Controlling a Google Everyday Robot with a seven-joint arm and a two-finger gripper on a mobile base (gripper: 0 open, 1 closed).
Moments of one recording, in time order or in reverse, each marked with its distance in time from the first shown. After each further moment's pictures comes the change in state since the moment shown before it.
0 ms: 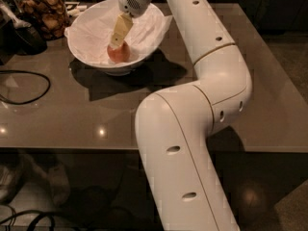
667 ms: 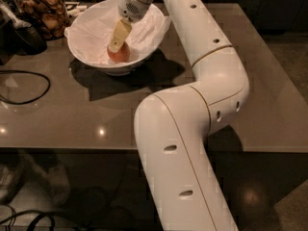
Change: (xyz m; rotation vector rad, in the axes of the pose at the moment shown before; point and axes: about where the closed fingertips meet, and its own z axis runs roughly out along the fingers) arm 0.006 0.001 0.015 -0.031 0.002 0.027
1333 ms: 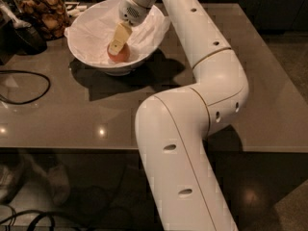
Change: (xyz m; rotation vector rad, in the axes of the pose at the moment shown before) arm 0.005 -0.002 0.011 -0.018 -0.014 0.014
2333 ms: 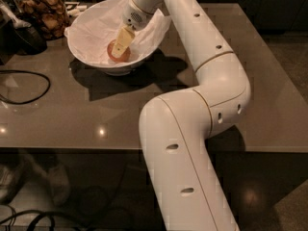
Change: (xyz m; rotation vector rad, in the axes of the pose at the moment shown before) arm 0.011 -0.007 0.012 -0.010 -0.026 0.012
